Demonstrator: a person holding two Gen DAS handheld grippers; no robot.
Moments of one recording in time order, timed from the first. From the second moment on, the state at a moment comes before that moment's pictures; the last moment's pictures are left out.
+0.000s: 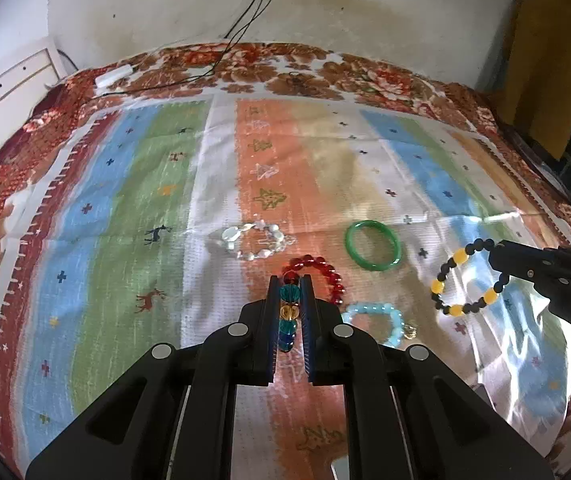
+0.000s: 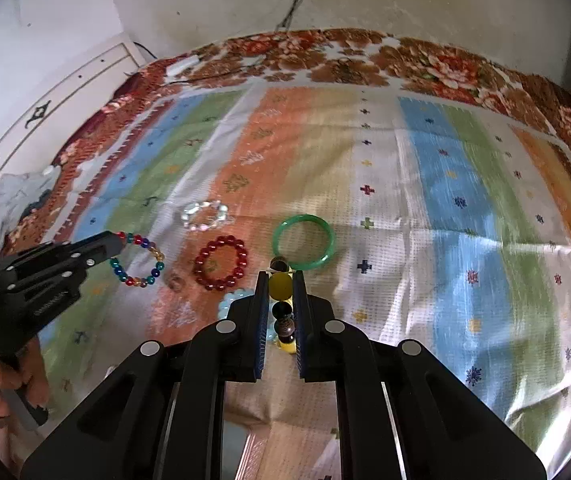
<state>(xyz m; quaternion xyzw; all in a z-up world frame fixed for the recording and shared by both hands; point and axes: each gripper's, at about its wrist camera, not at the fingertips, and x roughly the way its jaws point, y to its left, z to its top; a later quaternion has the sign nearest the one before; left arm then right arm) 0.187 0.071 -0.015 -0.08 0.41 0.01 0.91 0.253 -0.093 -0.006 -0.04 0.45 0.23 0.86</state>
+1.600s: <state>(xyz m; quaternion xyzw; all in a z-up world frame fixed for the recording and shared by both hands) 0.078 0.009 0.023 -0.06 0.33 -0.07 0.94 0.149 -0.095 0.031 -0.05 0.40 0.32 0.86</state>
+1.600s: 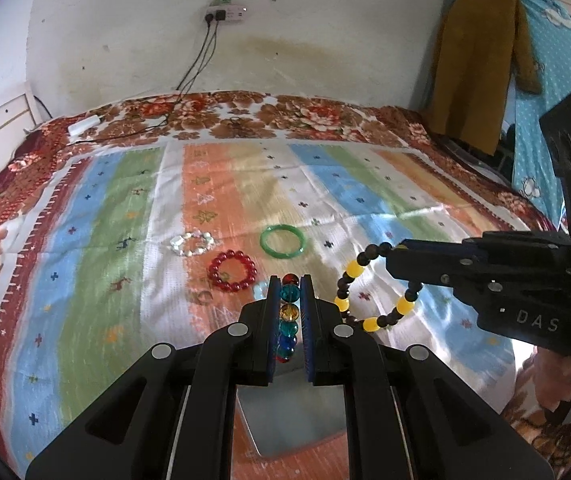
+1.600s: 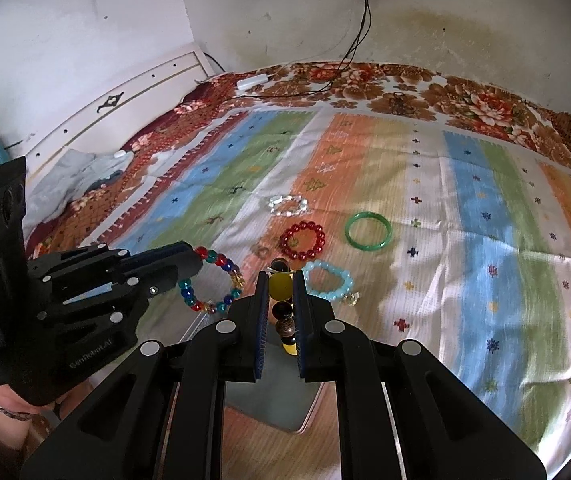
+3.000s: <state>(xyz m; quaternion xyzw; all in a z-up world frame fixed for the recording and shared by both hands) 0.096 0.027 0.003 -0.05 0.36 0.00 0.93 0.184 -0.108 -0.006 -0.05 0.45 0.27 0.85</state>
